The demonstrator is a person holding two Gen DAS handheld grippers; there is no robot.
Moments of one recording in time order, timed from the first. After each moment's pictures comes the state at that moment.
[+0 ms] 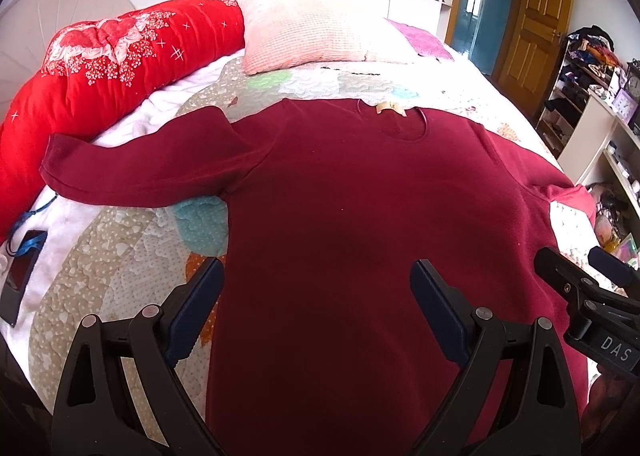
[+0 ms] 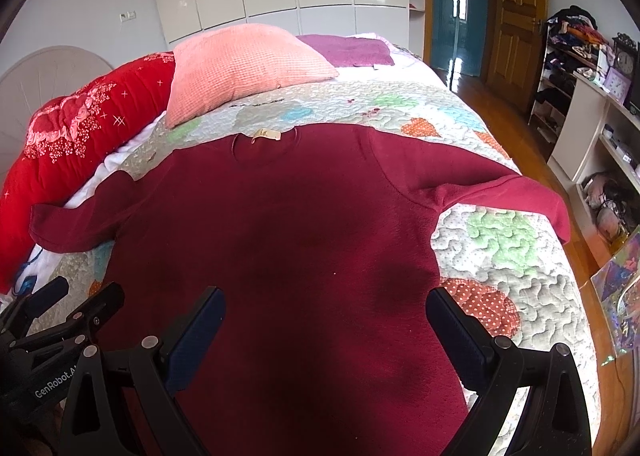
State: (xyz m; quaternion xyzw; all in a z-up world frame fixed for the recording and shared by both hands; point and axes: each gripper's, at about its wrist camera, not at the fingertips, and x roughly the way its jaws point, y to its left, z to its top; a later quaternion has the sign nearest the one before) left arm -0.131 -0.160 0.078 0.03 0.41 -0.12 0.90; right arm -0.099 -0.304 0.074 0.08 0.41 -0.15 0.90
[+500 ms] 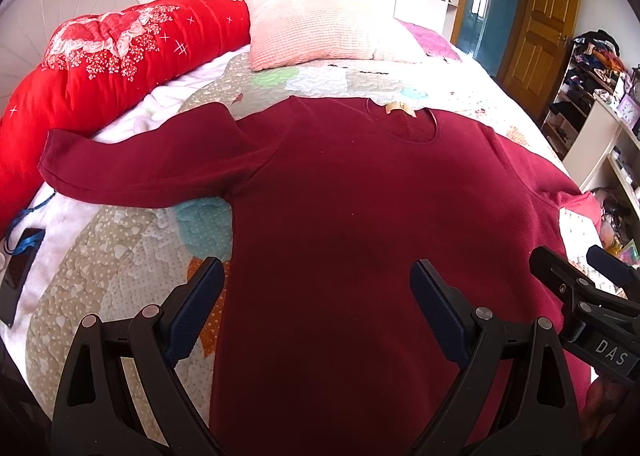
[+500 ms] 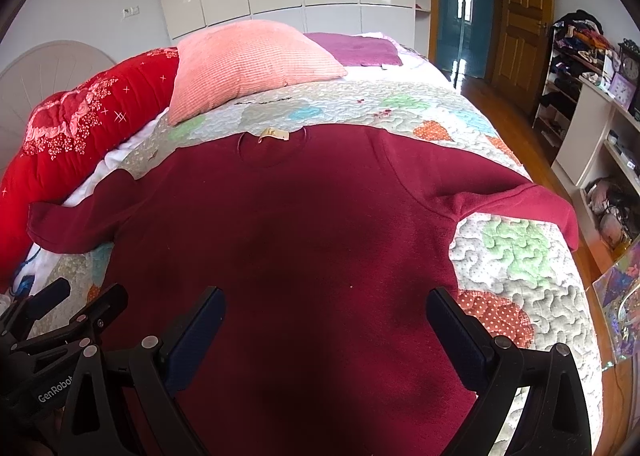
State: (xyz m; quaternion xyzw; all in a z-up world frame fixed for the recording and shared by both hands) left arm -0.120 -0.155 0.073 0.03 0.42 -0.11 0.90; right arm -0.082 -0.298 0.069 0.07 0.41 -0.15 0.90
